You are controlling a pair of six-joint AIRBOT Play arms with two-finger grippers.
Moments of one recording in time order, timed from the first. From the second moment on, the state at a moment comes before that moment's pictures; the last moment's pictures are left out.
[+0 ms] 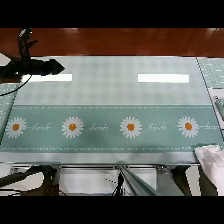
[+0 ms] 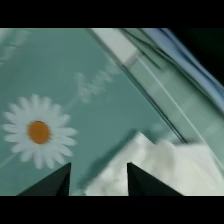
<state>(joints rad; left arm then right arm) 0.05 -1.34 1.25 1.00 -0.91 -1.13 -0.94 -0.73 1.03 -1.39 1.45 1.30</state>
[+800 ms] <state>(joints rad) -0.35 -1.27 1.29 1.67 -1.13 -1.63 0.10 -1.05 1.05 -1.68 1.17 1.53</state>
